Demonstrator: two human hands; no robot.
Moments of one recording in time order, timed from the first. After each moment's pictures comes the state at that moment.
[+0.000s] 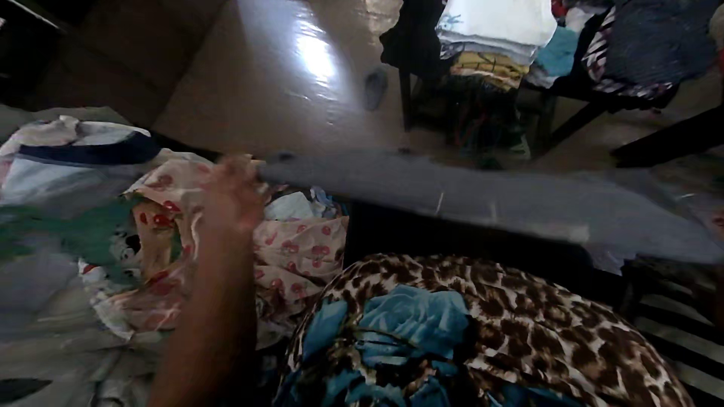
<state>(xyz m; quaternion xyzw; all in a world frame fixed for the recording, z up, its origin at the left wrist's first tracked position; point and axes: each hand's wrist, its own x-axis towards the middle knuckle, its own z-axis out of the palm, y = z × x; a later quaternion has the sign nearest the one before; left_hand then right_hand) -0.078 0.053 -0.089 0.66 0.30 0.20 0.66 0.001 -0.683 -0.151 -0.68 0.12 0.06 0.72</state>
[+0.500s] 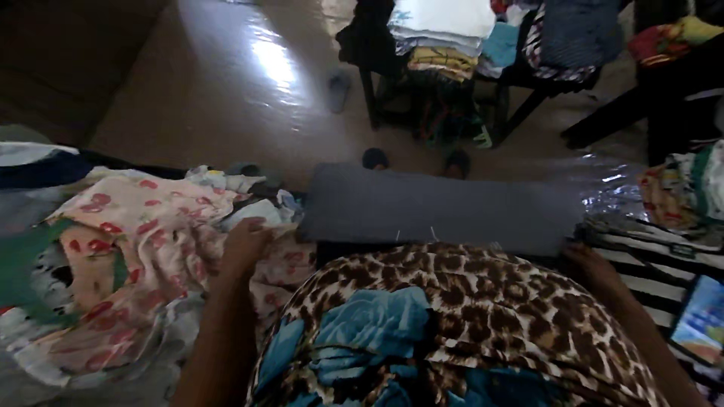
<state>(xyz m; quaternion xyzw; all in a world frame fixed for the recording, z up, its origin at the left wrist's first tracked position) -0.115 0.031 -0.160 0.86 0.37 -0.06 0.34 -0.049 -0.622 -0.202 -0.81 0.27 0.18 0.48</state>
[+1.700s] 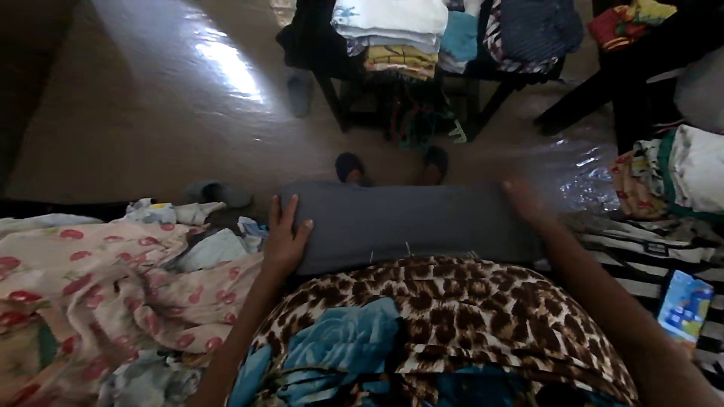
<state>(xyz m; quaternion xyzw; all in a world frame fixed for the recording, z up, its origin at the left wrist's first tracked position) -0.036 -0.052 -0.208 0.94 0.13 -0.03 0.32 0.090 -0.571 -0.211 -0.94 -0.01 0.16 0.31</state>
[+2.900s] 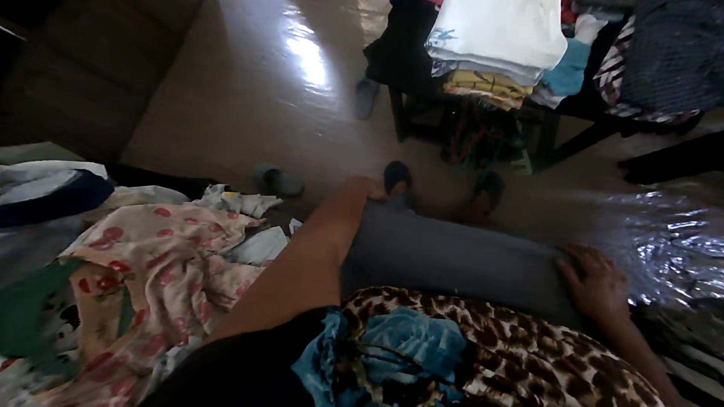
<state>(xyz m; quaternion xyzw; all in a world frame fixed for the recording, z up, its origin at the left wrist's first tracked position) 0.197 -0.048 -0.257 0.84 0.05 -0.53 0.09 0.079 -0.543 -0.225 -0.98 -0.04 0.09 0.19</state>
